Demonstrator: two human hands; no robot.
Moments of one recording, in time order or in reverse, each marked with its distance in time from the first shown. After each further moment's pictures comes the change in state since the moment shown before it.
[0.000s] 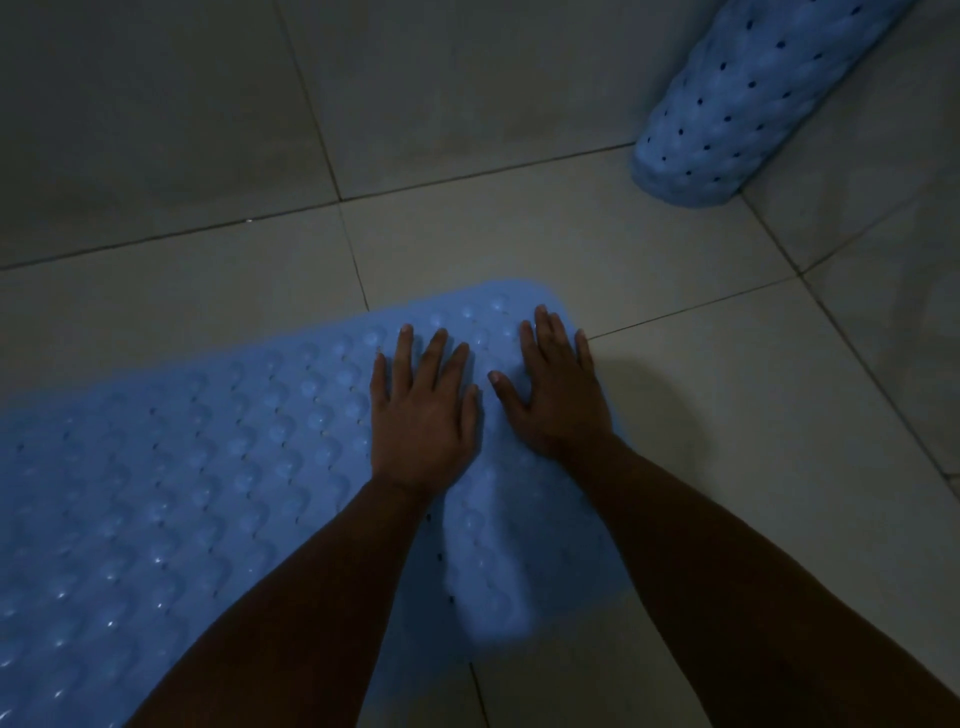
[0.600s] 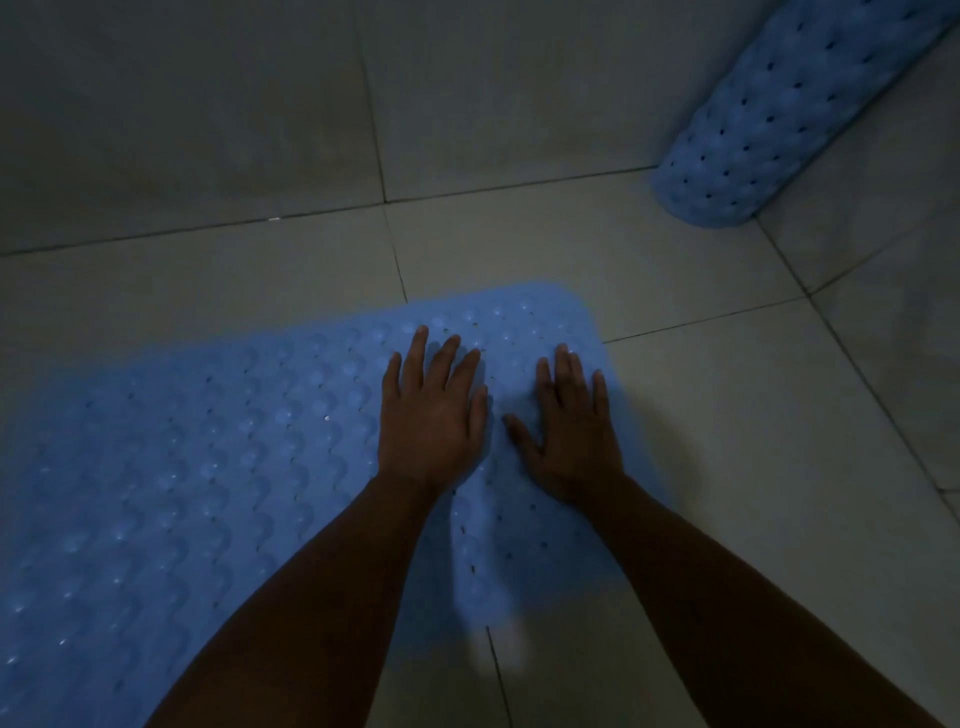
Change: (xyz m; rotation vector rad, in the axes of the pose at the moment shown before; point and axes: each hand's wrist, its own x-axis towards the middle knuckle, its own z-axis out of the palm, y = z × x) left_hand -0.024 -0.014 -0.029 0.004 0.017 -0.023; right_hand -0.055 -0.023 -0.005 -0.095 -0.105 -0.011
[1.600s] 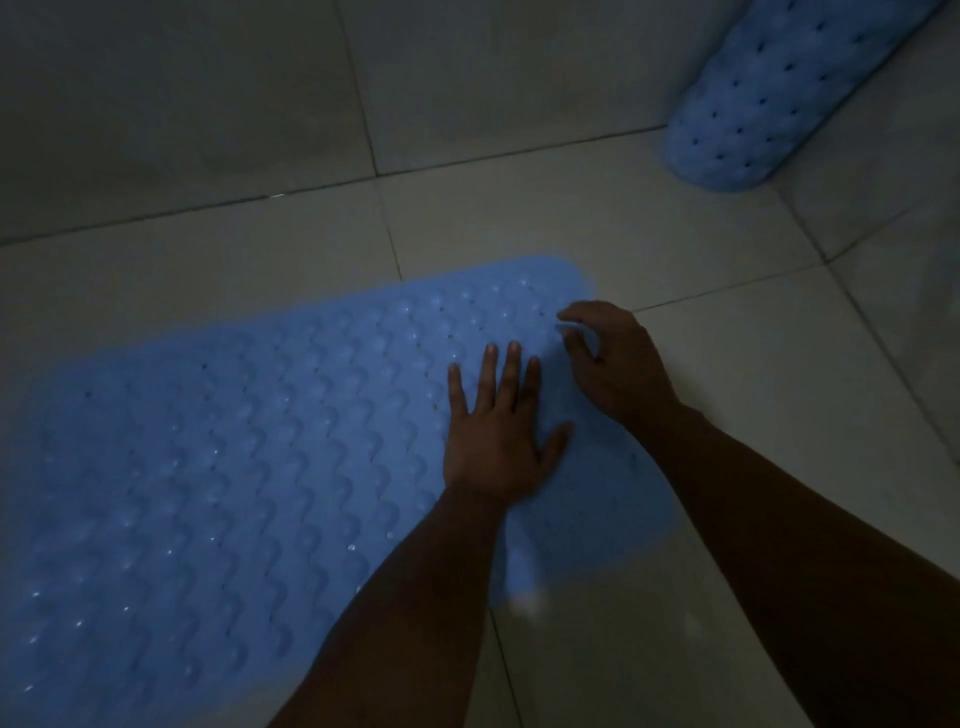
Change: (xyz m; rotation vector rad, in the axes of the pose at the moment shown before) left_hand -0.021 0.060 0.053 0.075 -0.269 0.083; right_hand 0.039 0.043 -0.049 0.525 0.283 -0.068
